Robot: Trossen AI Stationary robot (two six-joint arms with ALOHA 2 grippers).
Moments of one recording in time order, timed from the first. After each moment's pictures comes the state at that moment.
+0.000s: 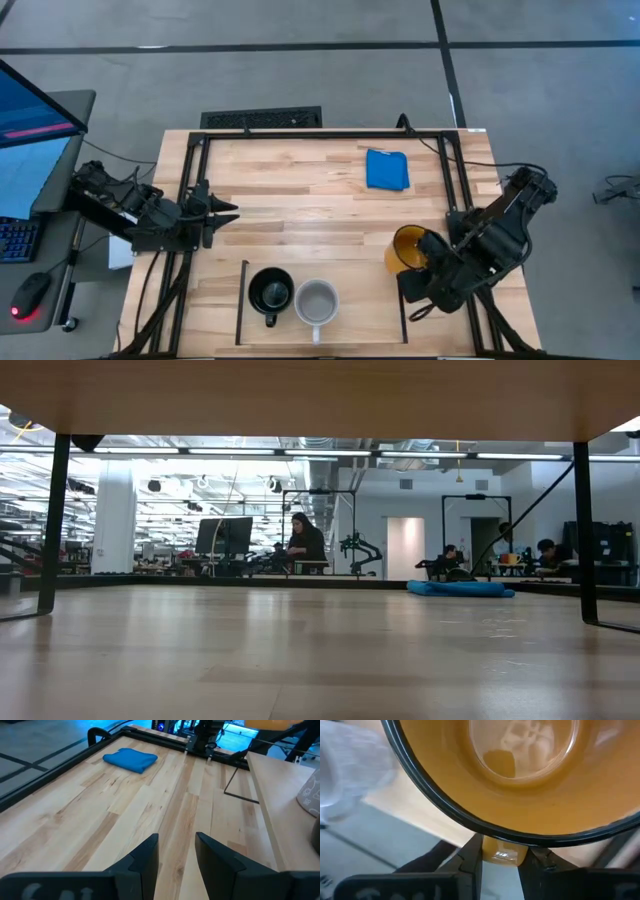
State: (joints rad) left arm -0.46 0.35 0.49 -0.59 -0.61 -0.49; right arm 0.77 1.56 1.80 -1.49 0.08 1.95
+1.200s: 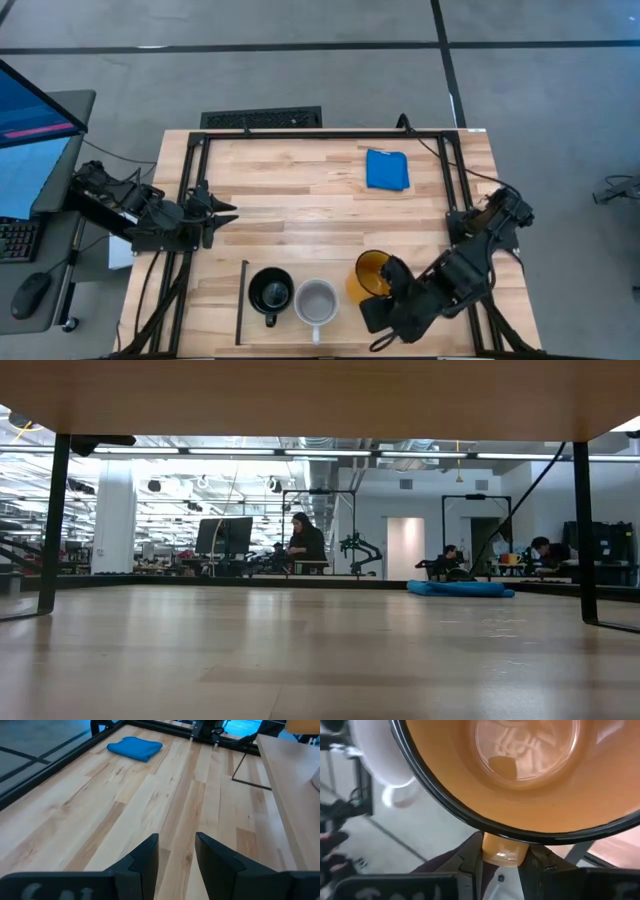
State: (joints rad) left arm -0.47 0.35 0.49 -0.67 -0.61 -0.50; right arm 0.74 1.82 2.01 -1.30 0.12 1.88
